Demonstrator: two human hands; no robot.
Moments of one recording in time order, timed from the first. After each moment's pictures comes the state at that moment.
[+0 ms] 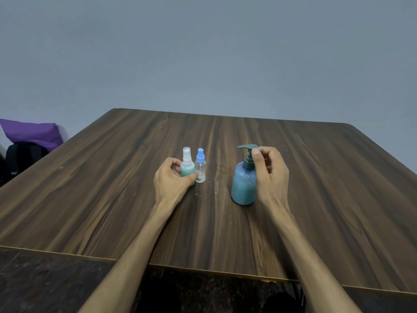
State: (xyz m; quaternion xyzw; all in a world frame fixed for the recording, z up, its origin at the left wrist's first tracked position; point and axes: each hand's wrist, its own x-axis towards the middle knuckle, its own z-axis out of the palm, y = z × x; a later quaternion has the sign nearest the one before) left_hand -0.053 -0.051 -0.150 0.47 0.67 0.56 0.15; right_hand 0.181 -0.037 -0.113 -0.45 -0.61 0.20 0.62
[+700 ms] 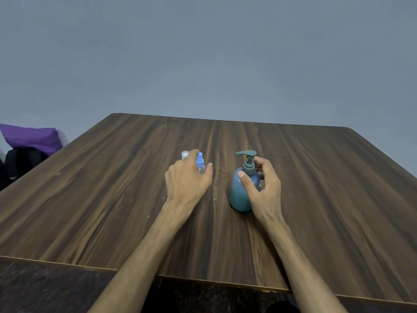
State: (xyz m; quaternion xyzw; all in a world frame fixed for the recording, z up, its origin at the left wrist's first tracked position) left_hand -0.008 -0.050 -0.106 0.58 0.70 0.42 -0.06; right_hand 0.184 -0.030 -0.140 -0.39 -0.67 0.21 0.60
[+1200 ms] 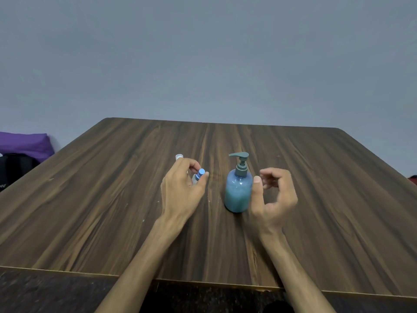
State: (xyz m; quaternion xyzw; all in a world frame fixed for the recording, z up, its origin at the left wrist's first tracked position) left_hand -0.006 -0.073 -0.114 0.59 0.57 0.57 -0.01; right_hand 0.188 -0.066 -0.133 -0.36 -0.58 0.02 0.73
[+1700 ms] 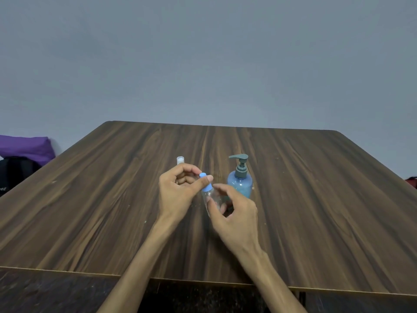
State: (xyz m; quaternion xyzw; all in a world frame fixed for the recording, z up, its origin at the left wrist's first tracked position) left_hand -0.013 -0.091 -0.102 0.53 0.45 0.67 0.26; right_hand 0.139 -0.106 -0.137 -0.44 -0.69 0.14 0.56
